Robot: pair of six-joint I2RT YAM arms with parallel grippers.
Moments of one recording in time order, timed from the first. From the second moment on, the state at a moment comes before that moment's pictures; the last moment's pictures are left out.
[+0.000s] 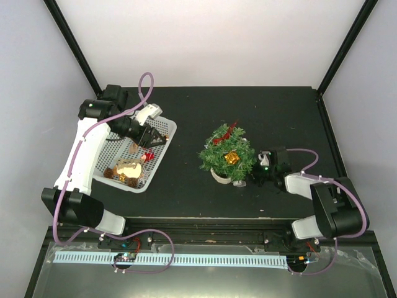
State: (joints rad) left arm -0.11 1.46 1.61 -1.39 0.71 0.43; right arm 0.23 1.43 0.42 0.17 -0.70 1.08
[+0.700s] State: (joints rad) left arm -0.08 1.45 1.61 -1.37 0.67 0.43; right arm 0.36 1.25 0.33 0.16 -0.63 1.18
